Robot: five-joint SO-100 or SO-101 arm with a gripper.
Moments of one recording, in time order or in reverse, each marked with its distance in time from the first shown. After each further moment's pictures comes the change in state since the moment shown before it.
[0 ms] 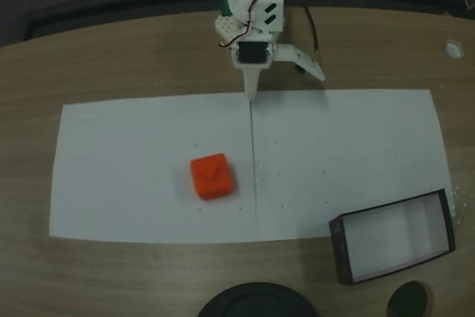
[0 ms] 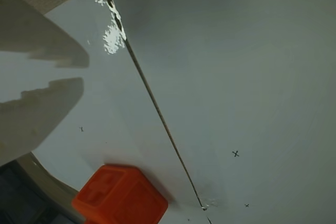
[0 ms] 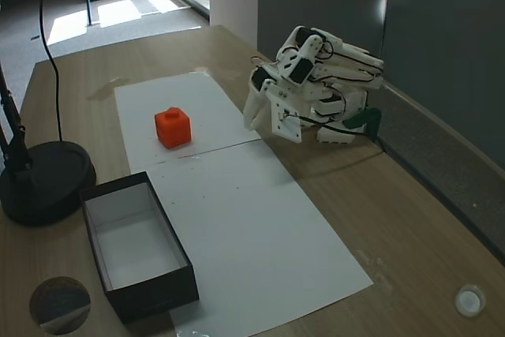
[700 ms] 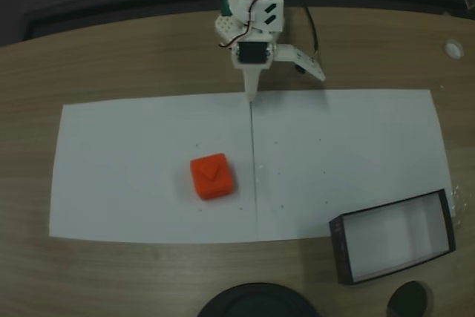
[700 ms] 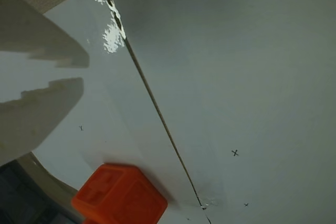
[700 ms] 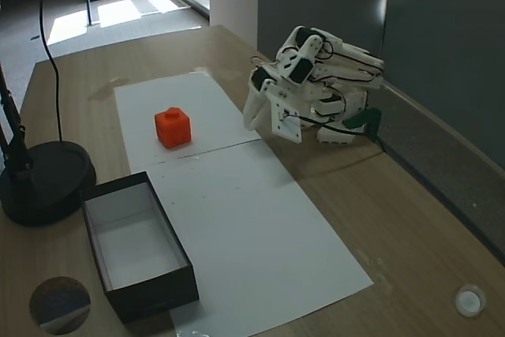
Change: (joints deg) arm 0.0 0.0 0.0 -0.4 0.0
